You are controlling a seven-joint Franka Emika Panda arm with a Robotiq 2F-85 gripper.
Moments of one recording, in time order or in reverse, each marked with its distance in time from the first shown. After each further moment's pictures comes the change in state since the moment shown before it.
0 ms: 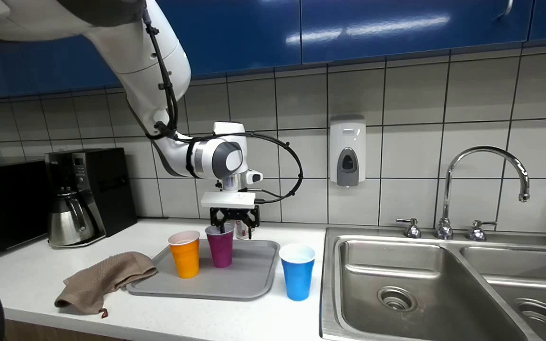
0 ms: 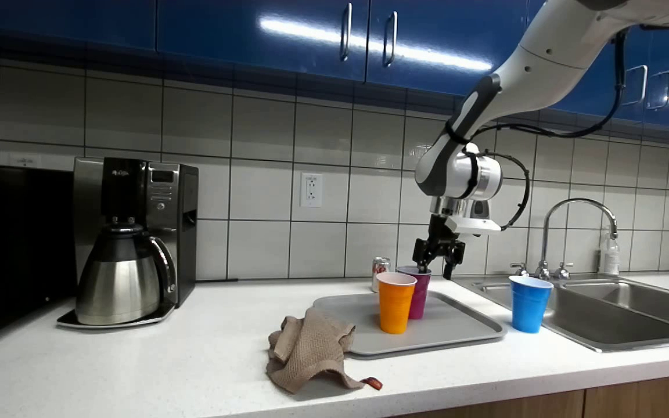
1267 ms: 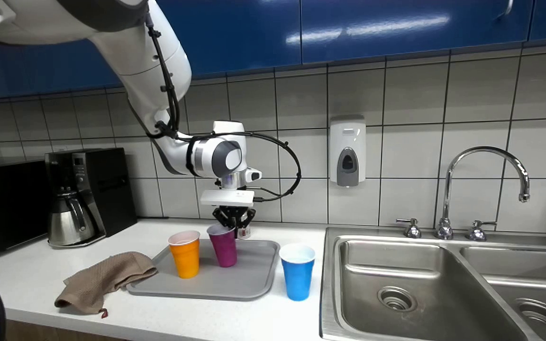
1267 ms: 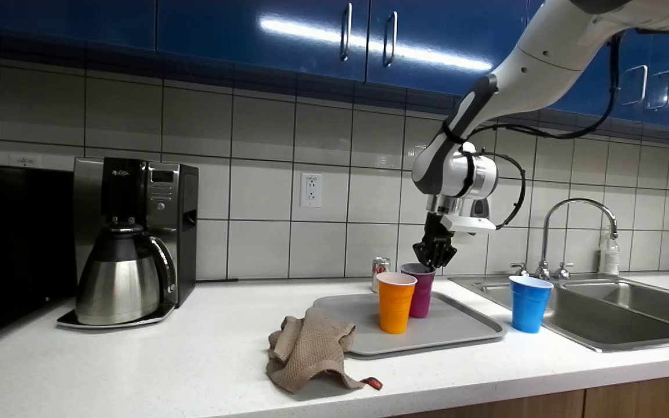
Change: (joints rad) arm -0.007 0.014 0.017 0.030 0.006 0.000 0.007
